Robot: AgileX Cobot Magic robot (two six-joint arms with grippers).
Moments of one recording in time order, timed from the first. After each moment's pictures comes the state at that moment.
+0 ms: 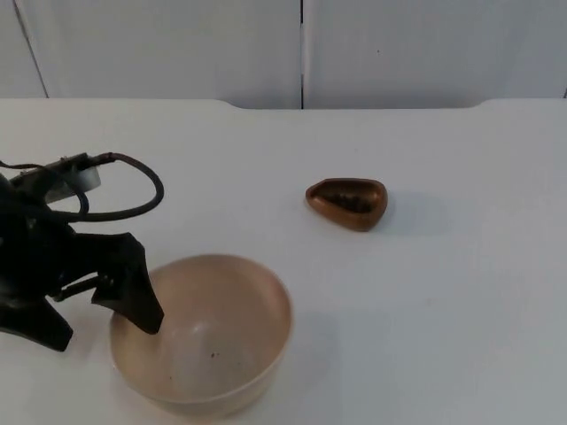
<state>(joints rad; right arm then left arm) 0.08 0.00 -0.52 -0.07 1.08 0.02 -0.07 1.88 -0.82 -0.70 0.66 0.60</state>
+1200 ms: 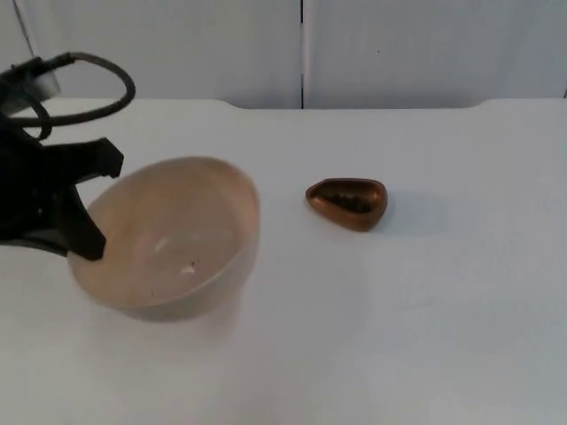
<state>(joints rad) 0.08 0.00 -0.52 -0.07 1.08 0.02 -0.07 1.60 -0.83 -0.63 0.69 0.38</state>
